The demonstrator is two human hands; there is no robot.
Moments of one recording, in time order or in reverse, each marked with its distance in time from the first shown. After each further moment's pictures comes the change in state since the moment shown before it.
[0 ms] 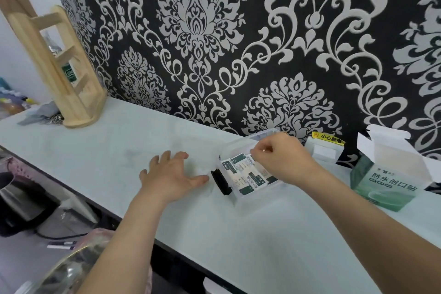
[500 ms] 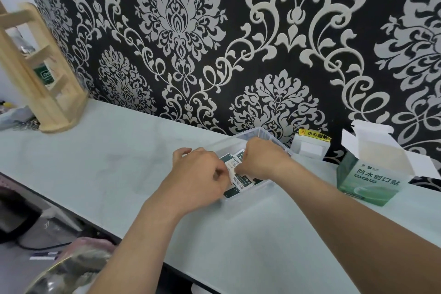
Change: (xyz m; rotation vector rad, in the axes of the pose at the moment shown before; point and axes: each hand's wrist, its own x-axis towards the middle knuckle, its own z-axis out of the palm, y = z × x) left_hand -0.024 0.068 -0.001 -0.037 0.175 0.635; right_hand 0.026 0.004 0.016 -0.228 -0.234 0.154
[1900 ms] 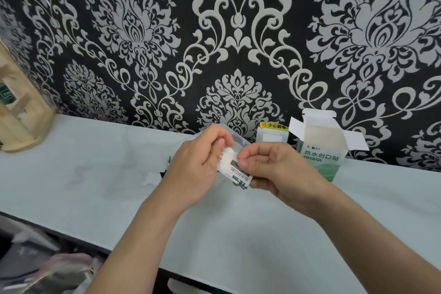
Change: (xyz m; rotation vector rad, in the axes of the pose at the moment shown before) left_hand -0.008 0.075 -0.010 -0.553 0.192 0.194; right_hand -0.121 0.068 -0.023 1.319 -0.045 -0.173
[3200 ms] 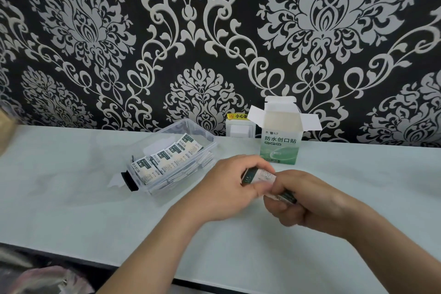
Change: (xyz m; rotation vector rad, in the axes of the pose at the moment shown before) left_hand -0.002 0.044 0.097 -0.090 -0.422 -0.071; right_hand -0.064 0.038 -0.078 0.093 -0.067 0.324
